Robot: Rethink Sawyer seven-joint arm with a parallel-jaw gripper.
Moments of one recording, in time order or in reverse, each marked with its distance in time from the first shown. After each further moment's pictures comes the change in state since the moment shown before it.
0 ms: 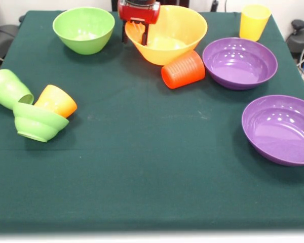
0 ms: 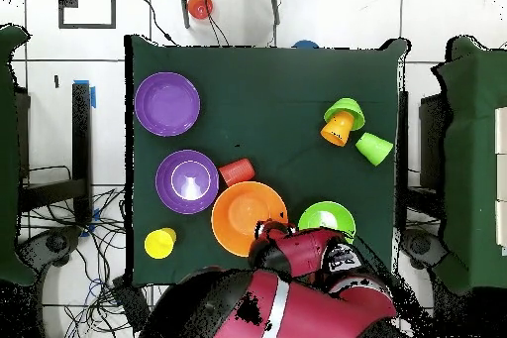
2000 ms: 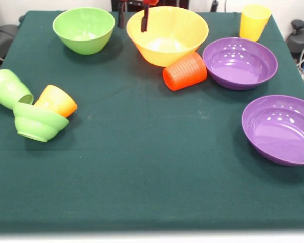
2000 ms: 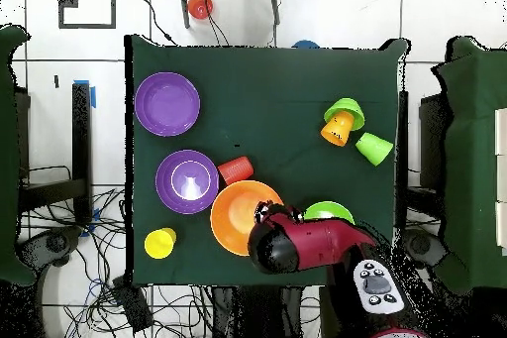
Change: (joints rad) arm -0.123 -0.275 0.170 0.073 0.045 0.188 0.000
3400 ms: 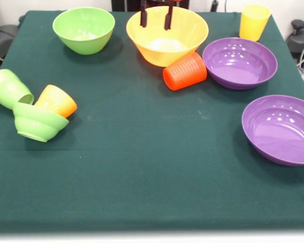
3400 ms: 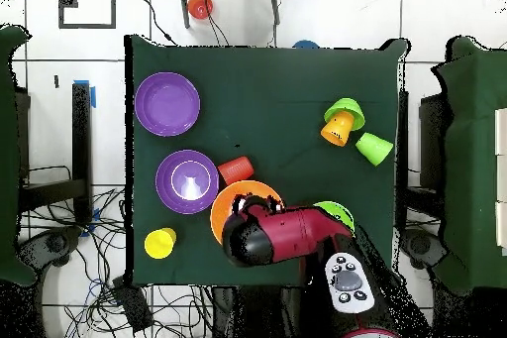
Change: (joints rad) arm 0.085 -0.047 0.030 -0.001 0.065 0.047 0.000
